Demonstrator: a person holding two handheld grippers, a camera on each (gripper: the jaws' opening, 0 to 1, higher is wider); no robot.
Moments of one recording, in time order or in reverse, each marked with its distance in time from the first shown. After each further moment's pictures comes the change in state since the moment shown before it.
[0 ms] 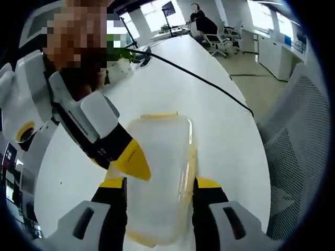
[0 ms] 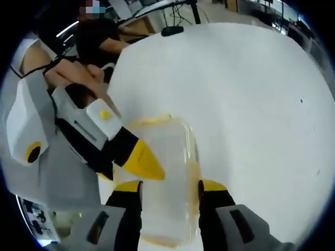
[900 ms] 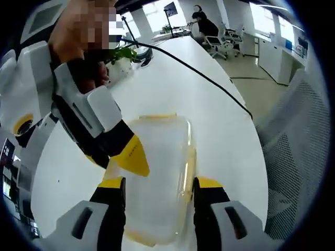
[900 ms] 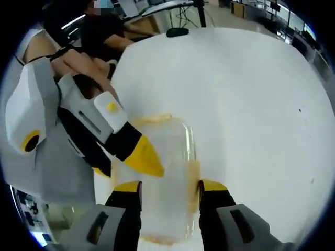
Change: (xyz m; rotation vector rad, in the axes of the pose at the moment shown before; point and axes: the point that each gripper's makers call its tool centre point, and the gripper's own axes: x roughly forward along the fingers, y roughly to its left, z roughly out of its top) left arm 0.000 0.002 0.000 -0.035 0.004 -0.008; right arm -0.005 -0.004 0.000 -0.083 0.014 -0.018
